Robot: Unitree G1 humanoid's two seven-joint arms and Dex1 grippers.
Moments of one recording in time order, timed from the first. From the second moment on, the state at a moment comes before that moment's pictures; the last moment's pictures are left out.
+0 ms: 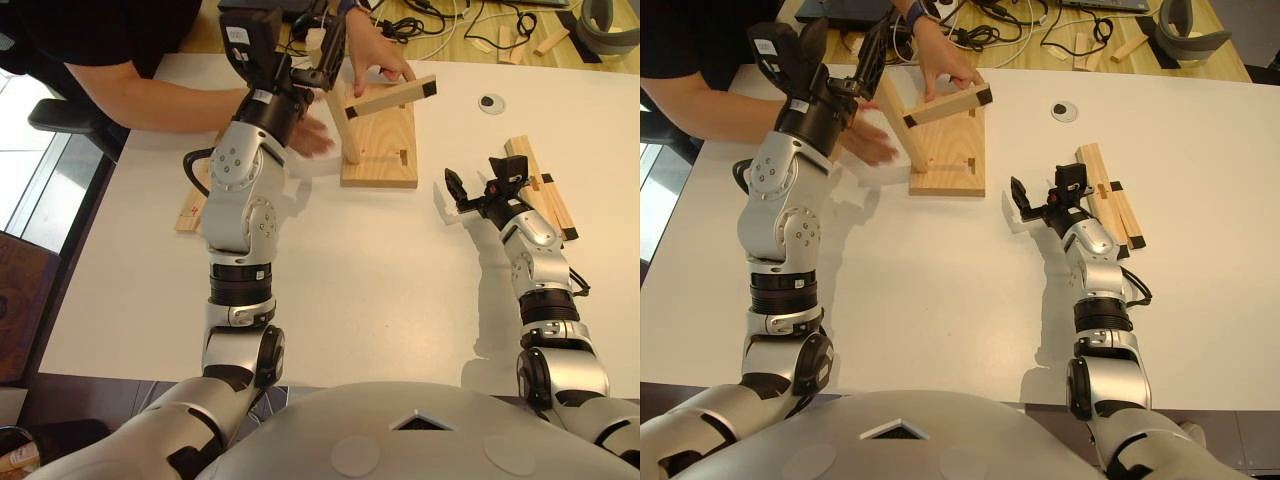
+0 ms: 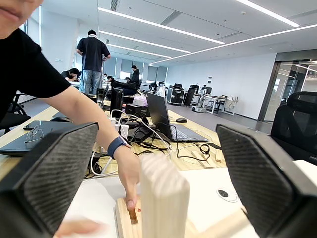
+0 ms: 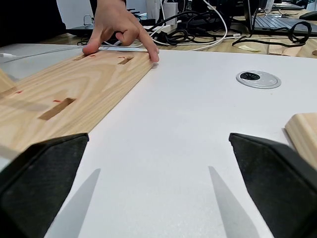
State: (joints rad) left arm -0.45 0.07 0.06 -0.10 -0.29 0.29 -0.21; right arm -0.29 -0.24 -0.10 0.54 0.18 0.00 0.45
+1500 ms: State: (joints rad) left arm -0.47 0.11 0.07 -0.15 -0.15 0.20 -0.11; right arm -0.27 -0.21 -0.01 0.28 0.17 0.07 0.45
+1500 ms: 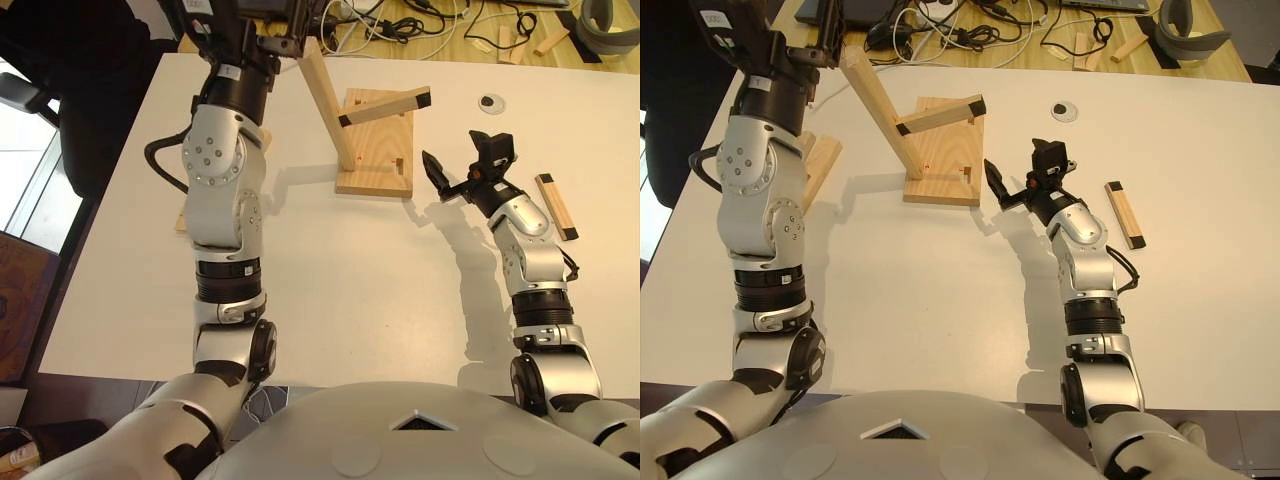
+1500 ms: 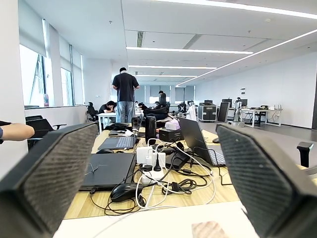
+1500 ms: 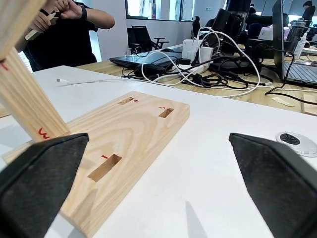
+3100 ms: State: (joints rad) left arm -0.40 0.57 0.06 0.56 0.07 0.27 -0.35; right arm -0.09 -0.28 0.06 0.17 0.17 0.16 0.56
